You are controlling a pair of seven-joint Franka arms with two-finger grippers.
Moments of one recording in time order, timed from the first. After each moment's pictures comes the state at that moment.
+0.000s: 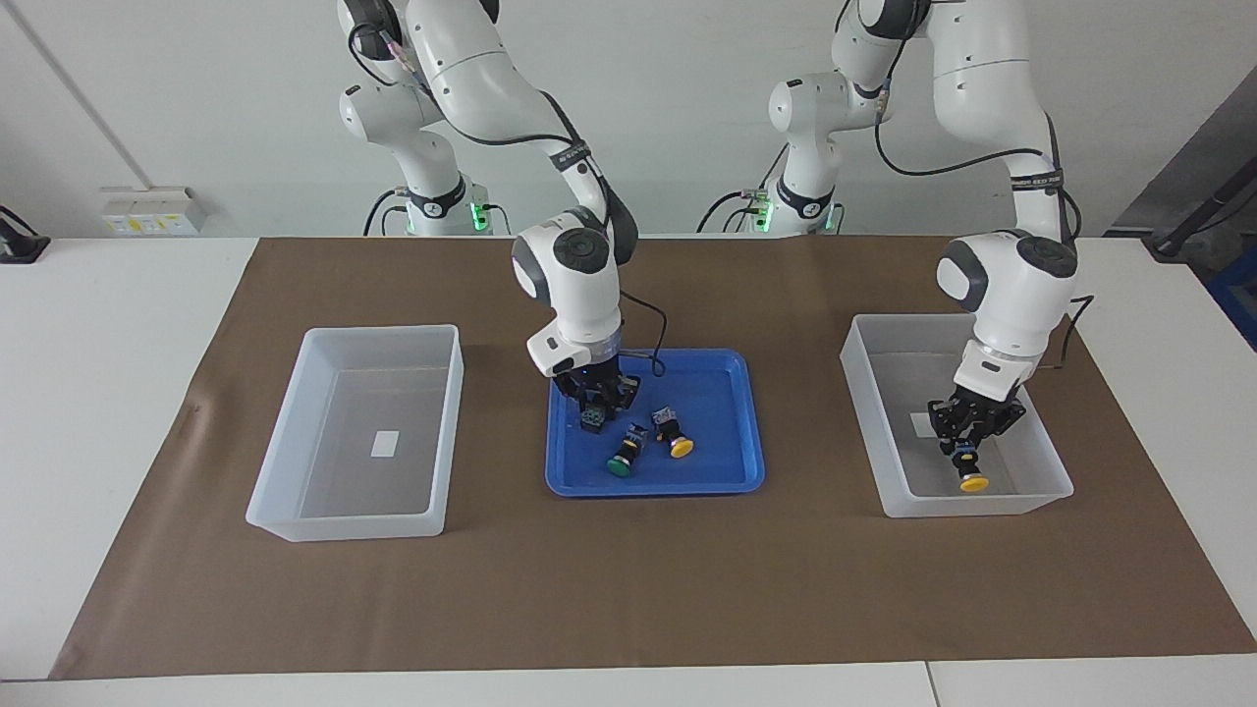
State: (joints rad) left arm 0.10 0.21 -0.02 -2.07 -0.01 2.58 0.16; right arm 0.58 0.38 -0.03 -1.87 -0.01 2.36 0.90
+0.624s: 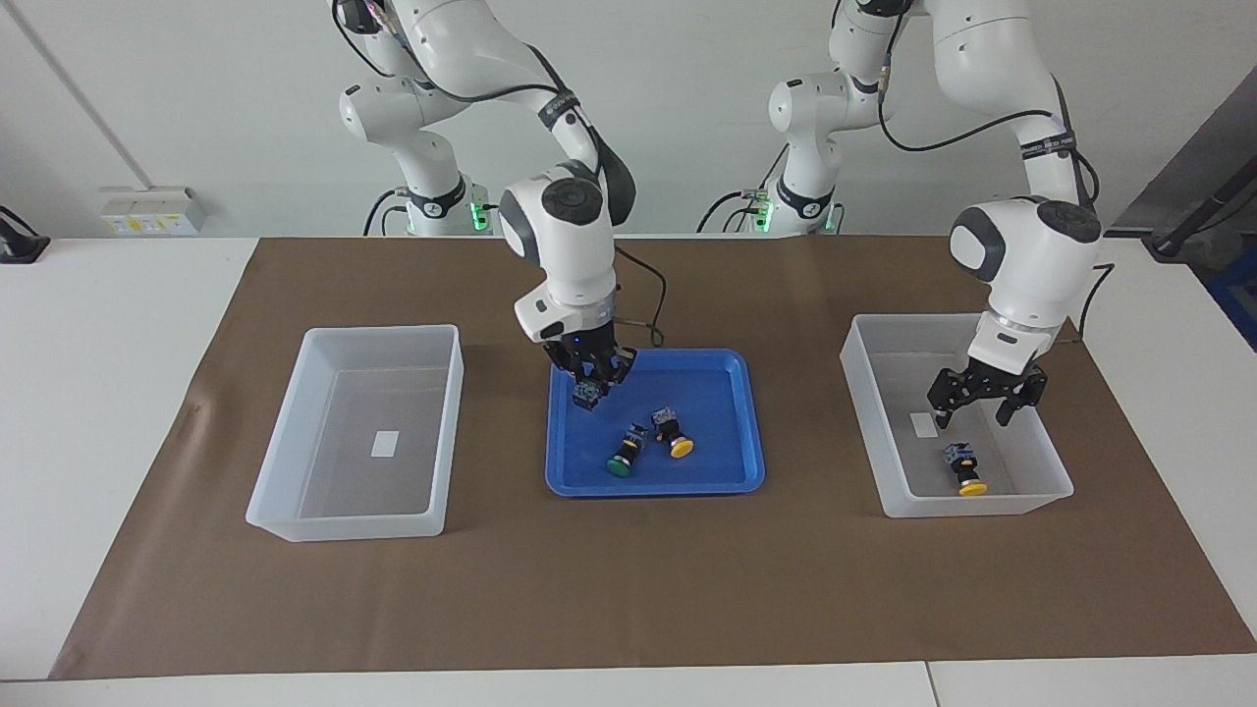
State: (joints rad) left arm -0.03 0.06 -0.03 -2.04 -0.02 2.30 -0.02; right arm 0.31 0.13 -0.05 -1.85 -0.01 2.12 0.45
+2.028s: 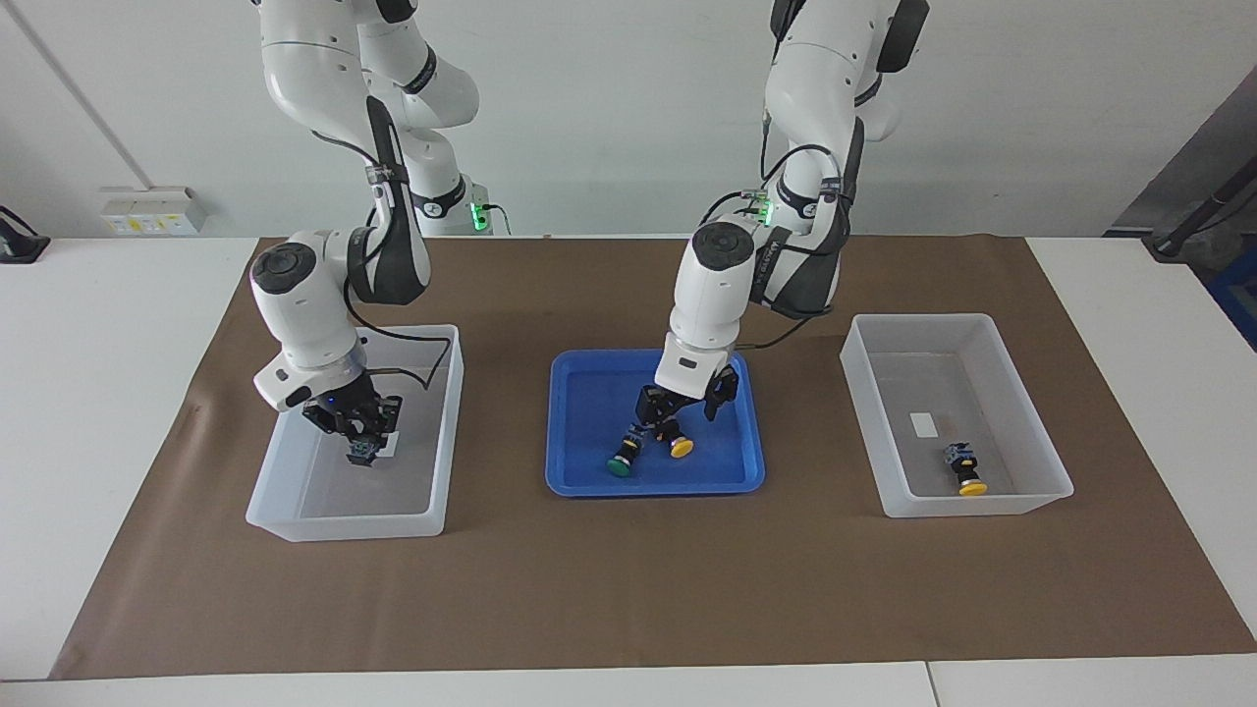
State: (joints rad) left arm -0.55 0.47 -0.04 -1.70 0.04 2.33 -0.91; right arm 0.01 0.26 -0.05 -2.08 -0.01 2.49 -0.02
